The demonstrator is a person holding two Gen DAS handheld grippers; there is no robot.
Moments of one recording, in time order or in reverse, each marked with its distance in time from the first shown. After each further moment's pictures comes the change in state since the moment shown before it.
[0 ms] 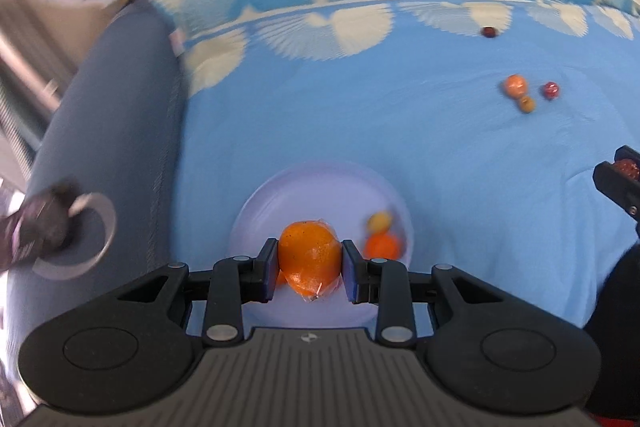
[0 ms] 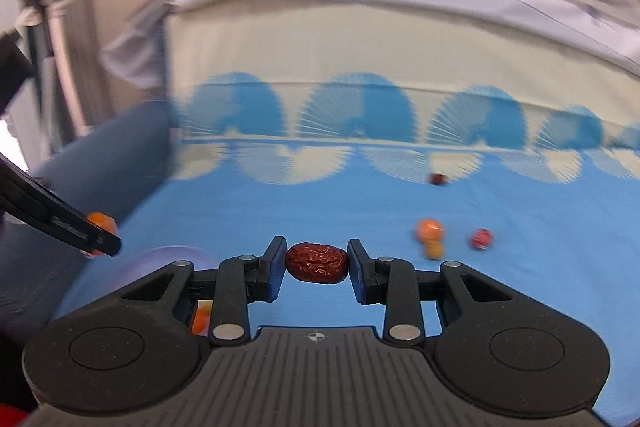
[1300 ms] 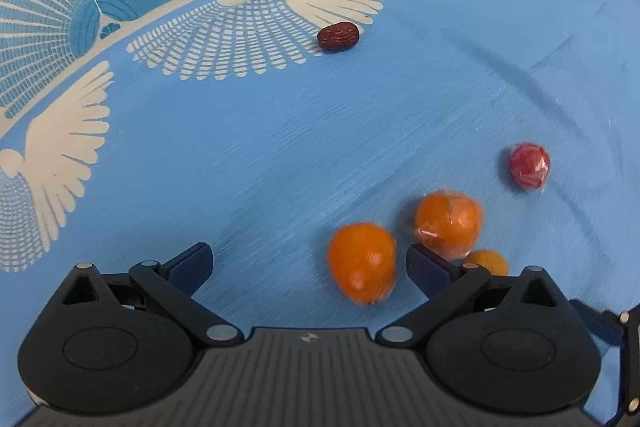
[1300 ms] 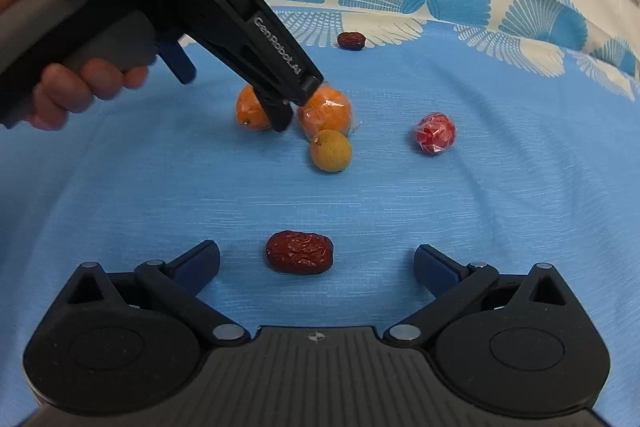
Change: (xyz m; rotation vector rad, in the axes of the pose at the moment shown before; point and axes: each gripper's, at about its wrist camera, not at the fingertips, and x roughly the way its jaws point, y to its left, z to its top) left arm 0.279 -0.253 0.219 0.377 0.019 -0.326; right arm 0.213 -0.139 -0.079 0.066 0.275 -0.264
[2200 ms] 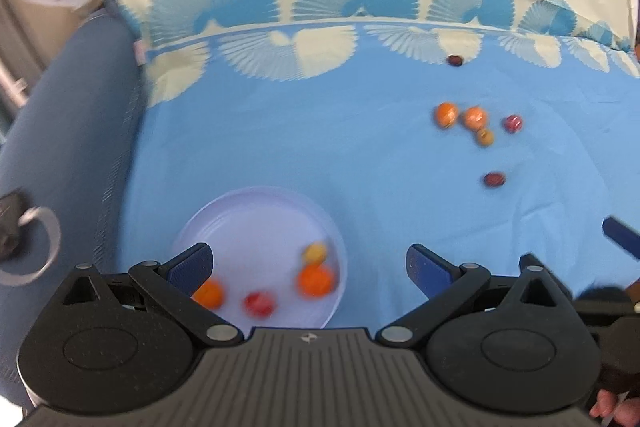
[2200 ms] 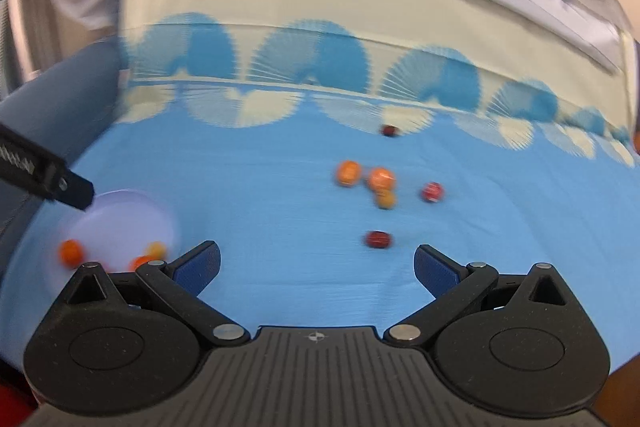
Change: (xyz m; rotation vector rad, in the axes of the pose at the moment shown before) left arm -0.299 0.034 -0.234 -0.394 -0.102 0.201; right arm -0.214 0.066 -0.001 -0.042 -0.102 -0.019
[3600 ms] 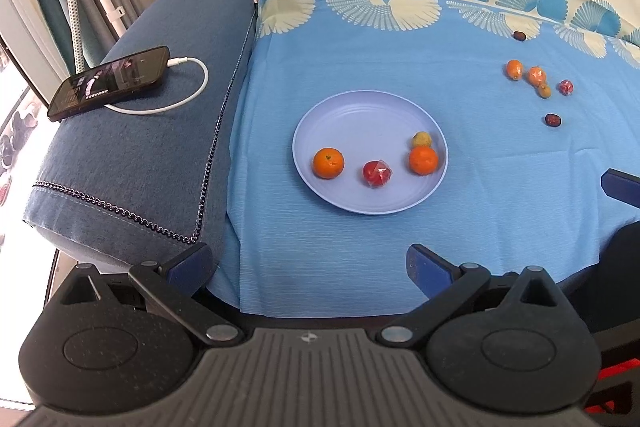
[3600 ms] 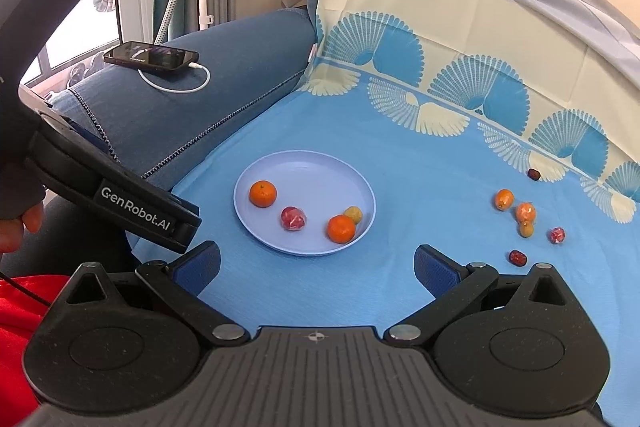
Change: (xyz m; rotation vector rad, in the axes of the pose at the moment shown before) left arm -0.075 0.090 -0.153 -0.132 0.018 0.158; right arm -0.114 0.132 -0.032 -0.346 0.003 0.361
